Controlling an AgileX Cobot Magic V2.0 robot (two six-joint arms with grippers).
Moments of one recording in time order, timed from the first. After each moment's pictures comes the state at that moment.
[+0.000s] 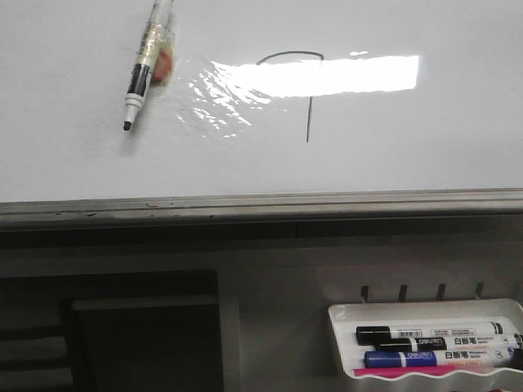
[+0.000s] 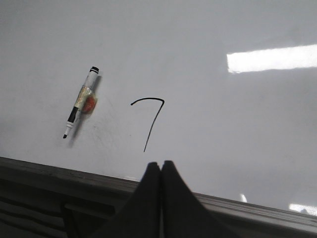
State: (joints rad) left arm -0.68 0.01 -0.20 -0.68 -0.09 0.63; right arm 0.05 -0.01 -0.20 1.01 0.42 -0.87
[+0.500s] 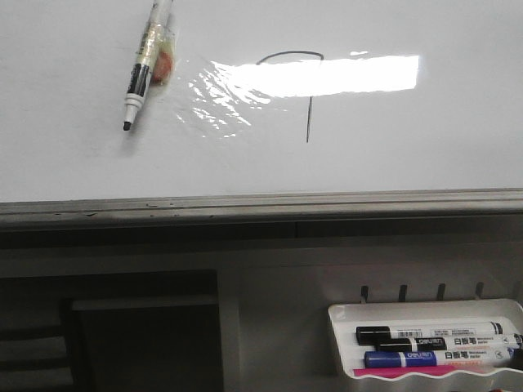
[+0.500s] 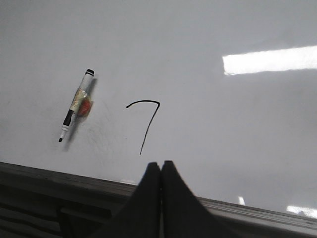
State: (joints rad) left arm -0.68 0.01 -0.20 -0.69 -0.09 0.63; right arm 0.05 -0.01 -0.19 1.01 0.40 -0.87
